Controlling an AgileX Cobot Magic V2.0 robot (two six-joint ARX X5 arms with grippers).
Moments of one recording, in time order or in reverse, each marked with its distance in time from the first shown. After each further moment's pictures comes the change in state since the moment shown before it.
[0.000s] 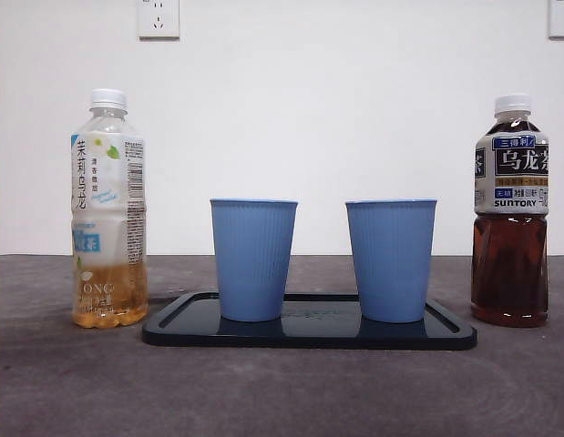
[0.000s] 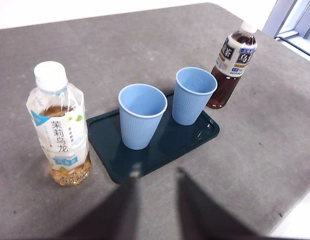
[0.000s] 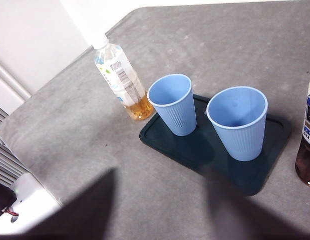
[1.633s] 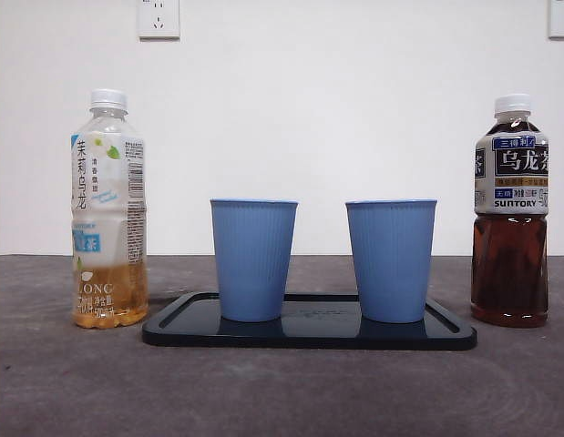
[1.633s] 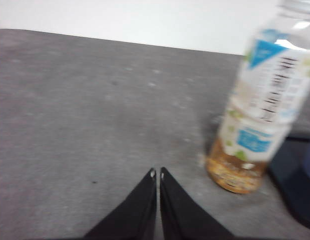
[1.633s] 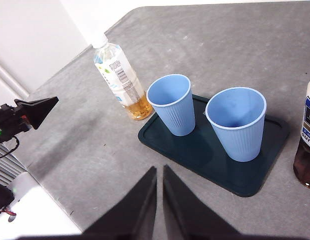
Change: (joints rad) left arm 0.528 -0.500 -0.840 0.583 -0.090 -0.008; right arm 0.000 0.000 0.000 0.002 0.002 -0.008
